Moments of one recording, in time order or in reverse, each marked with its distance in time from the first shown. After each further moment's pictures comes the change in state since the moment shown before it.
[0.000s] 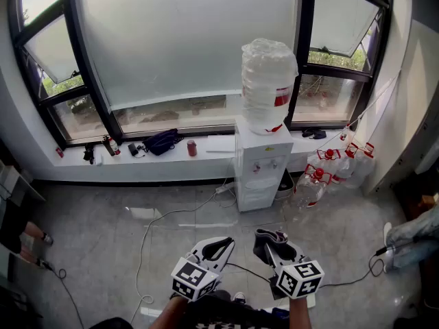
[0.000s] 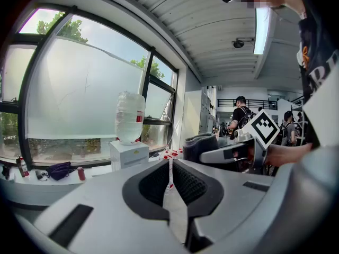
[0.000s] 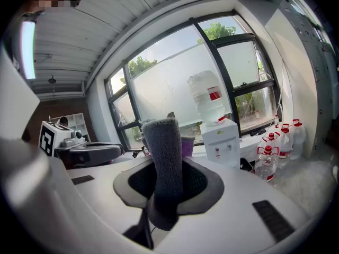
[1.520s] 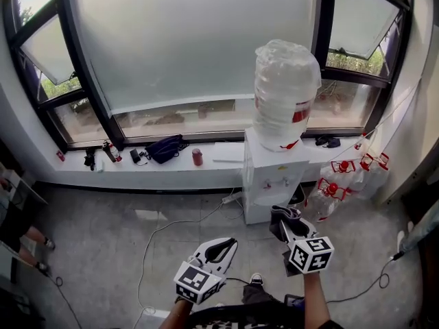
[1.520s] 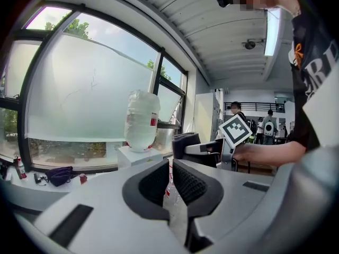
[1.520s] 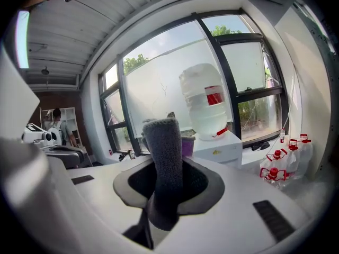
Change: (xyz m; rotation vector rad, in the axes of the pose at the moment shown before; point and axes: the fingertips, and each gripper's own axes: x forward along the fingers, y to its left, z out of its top) left arm 0.092 0.110 0.021 -0.039 -0.043 0.041; right arm 0.169 -0.119 0.087 -0.080 -0.009 -0.052
